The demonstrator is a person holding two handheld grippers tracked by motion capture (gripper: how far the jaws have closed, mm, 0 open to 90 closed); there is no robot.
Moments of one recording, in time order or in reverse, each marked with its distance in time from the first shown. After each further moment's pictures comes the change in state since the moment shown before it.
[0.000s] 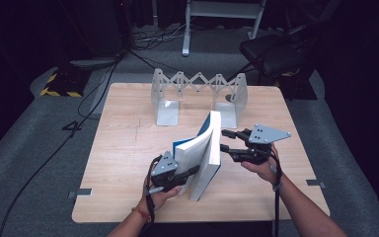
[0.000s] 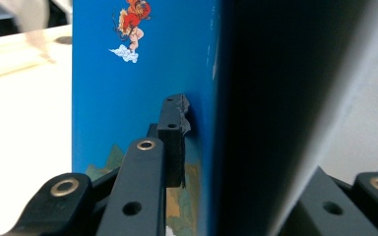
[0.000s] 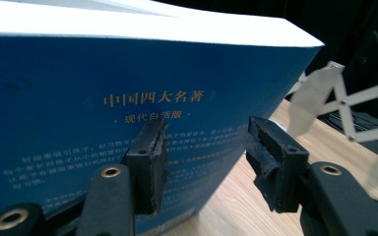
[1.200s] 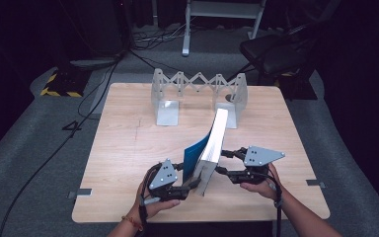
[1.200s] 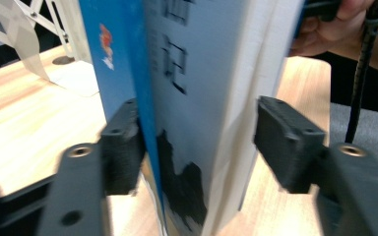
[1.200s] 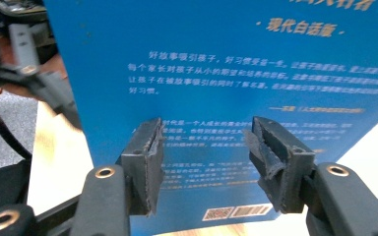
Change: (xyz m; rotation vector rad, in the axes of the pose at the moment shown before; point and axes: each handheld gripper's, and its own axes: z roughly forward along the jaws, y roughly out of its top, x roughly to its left) left arm -0.034 0.008 -0.033 0.034 0.023 0.125; right arm 0.039 -0.028 0.002 0.082 0.078 -0.062
